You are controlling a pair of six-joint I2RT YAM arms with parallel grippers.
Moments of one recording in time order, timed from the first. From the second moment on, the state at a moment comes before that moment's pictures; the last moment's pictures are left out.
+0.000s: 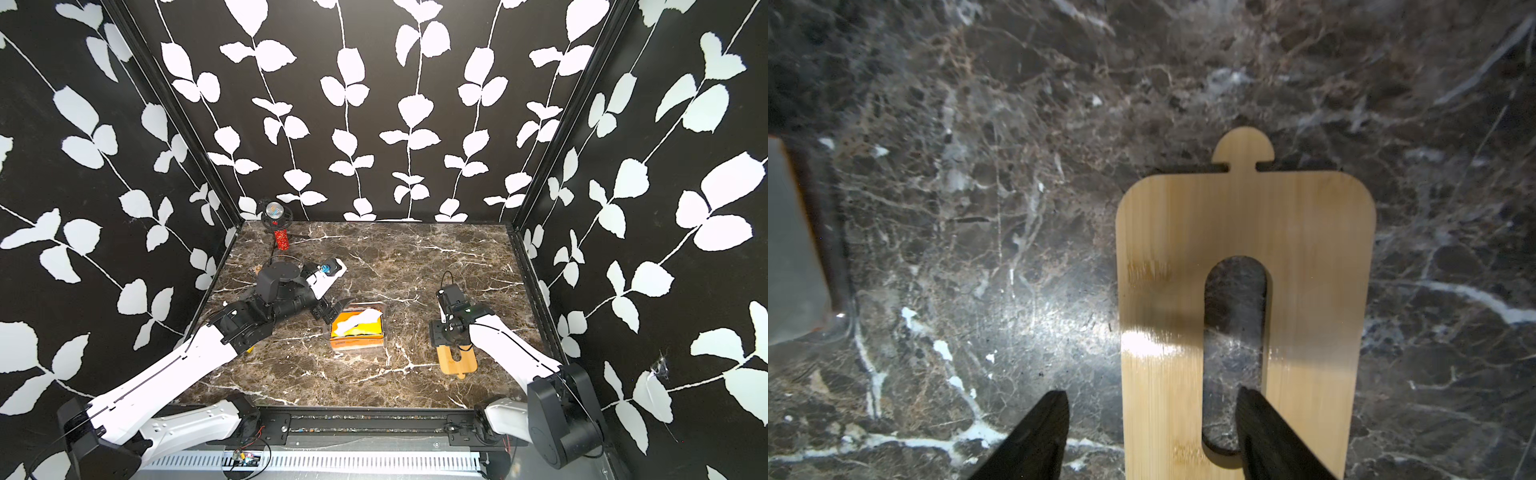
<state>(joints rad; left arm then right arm) -0.74 1.05 0.98 -0.38 0.06 0.27 0.39 1.27 0.71 -0.72 -0.04 0.30</state>
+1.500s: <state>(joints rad) -0.74 1.05 0.94 -0.32 0.09 0.21 0.48 1.35 0.73 -0.65 0.01 0.34</state>
